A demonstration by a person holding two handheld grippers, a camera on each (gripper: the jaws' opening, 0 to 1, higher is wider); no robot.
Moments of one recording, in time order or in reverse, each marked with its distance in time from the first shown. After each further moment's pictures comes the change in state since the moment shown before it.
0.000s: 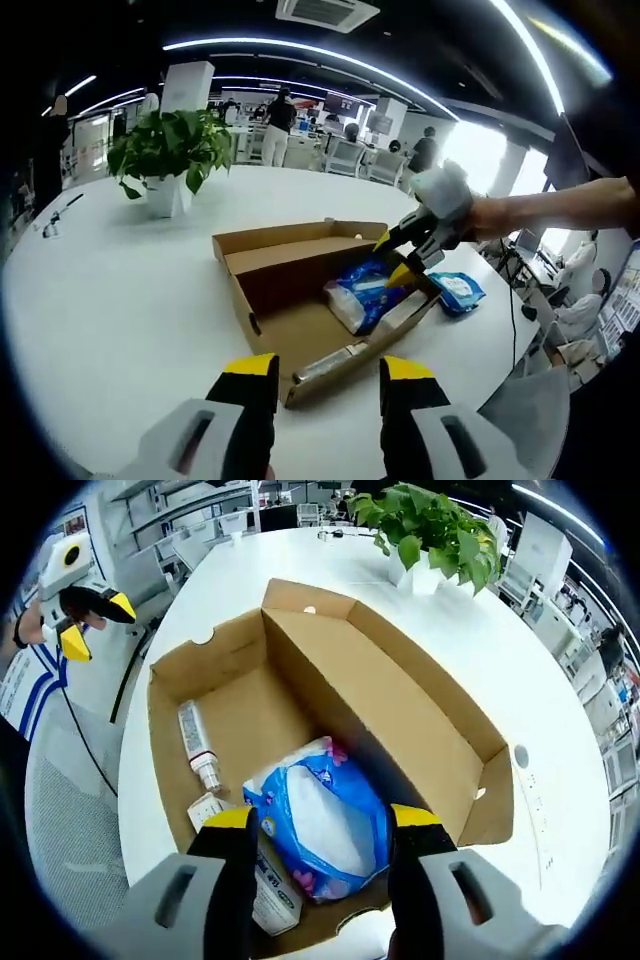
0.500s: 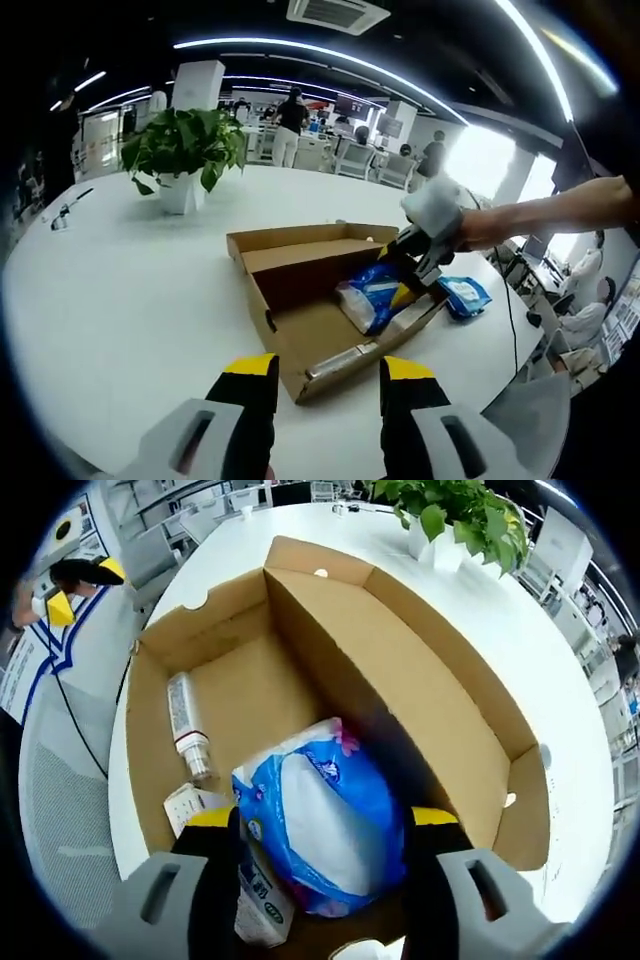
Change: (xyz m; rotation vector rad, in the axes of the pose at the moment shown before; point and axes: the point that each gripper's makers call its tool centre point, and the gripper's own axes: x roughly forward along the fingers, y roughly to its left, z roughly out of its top) left arm -0.007 0.013 0.001 -0.032 -0.010 0.033; right arm 0.031 0.001 -0.015 -0.047 0.116 0.054
